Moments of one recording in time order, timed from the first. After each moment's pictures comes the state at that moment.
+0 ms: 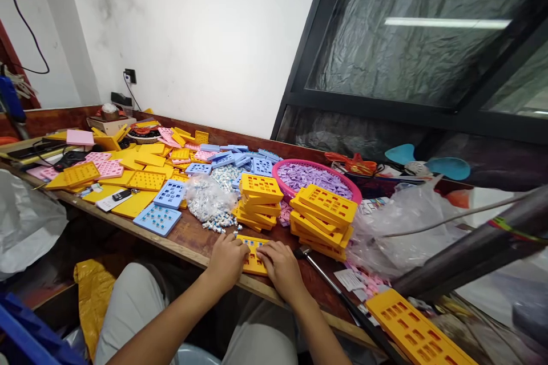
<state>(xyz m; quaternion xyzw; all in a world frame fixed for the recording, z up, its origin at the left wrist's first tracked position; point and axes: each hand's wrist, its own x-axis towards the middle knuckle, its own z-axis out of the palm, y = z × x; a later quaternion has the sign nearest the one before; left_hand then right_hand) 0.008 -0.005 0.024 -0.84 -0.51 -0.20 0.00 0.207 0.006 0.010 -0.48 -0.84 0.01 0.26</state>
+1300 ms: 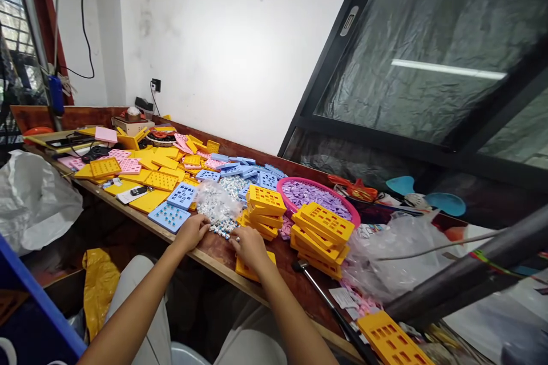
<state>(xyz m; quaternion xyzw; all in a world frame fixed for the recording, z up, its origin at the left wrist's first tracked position) -0.130 0.044 -0.003 -0.70 -0.59 -0.37 -0.13 0.110 0.040 0.056 -0.47 -0.87 0.00 0.13</state>
